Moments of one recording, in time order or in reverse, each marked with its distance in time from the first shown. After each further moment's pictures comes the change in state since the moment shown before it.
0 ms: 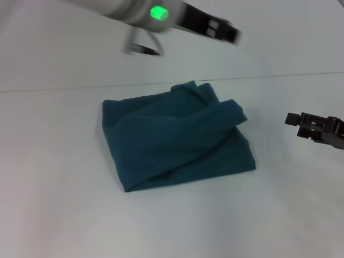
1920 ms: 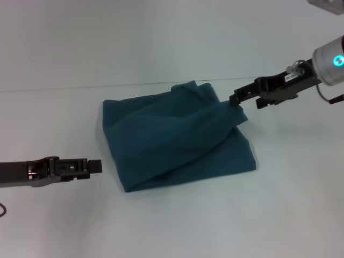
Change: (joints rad) left arm 0.546 0.111 -0.593 -0.301 -0.403 0.564 0.505; right arm 0.462 -0.014 -0.238 -0.166 -0.584 0.039 0.525
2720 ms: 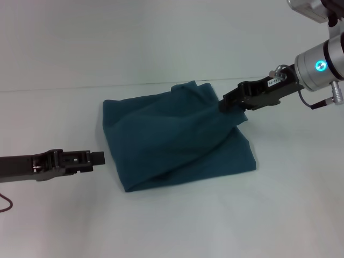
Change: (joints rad) left arm -0.010 -0.006 -0.002 -0.025 -0.017 -0.047 -0.004; right arm 0.034 0.011 -0.002 0.090 0.040 0.038 -0.003
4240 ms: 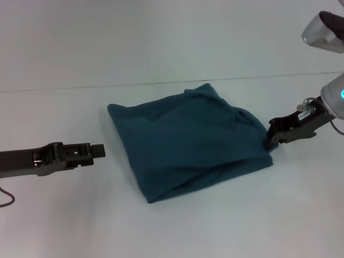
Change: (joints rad) left arm -0.008 -0.004 -0.017 -0.003 -0.011 -0.015 -0.013; right arm -0.042 -0.015 -0.011 -0.002 -0.189 -0.090 0.050
